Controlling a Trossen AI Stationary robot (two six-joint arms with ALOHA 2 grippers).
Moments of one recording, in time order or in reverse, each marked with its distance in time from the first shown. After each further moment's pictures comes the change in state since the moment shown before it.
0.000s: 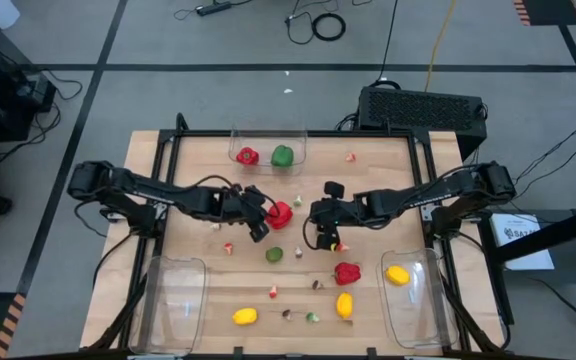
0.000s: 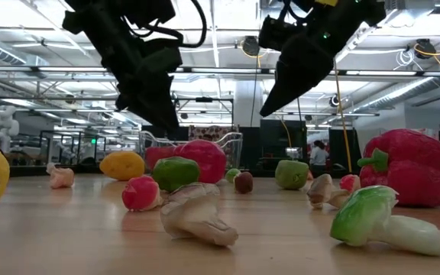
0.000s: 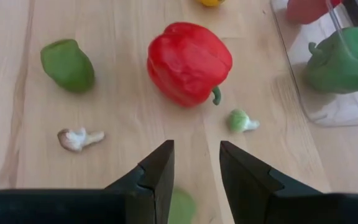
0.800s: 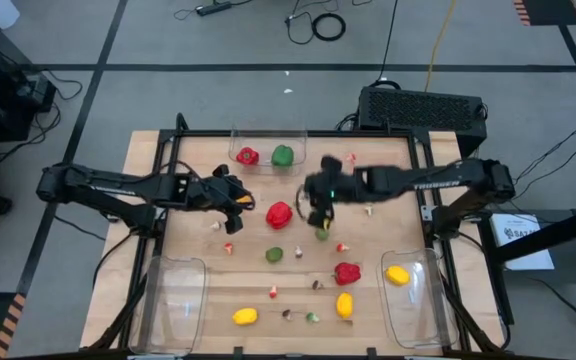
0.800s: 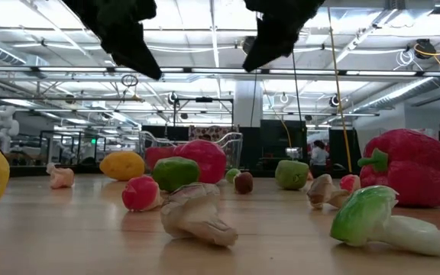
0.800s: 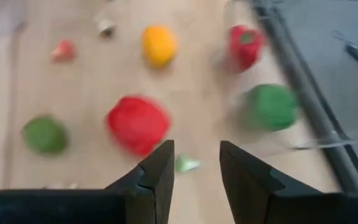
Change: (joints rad) left arm 0.023 -0.327 0.000 -0.128 -0.009 0.413; right arm -0.097 -0.002 0.307 -0.240 -0.001 -0.048
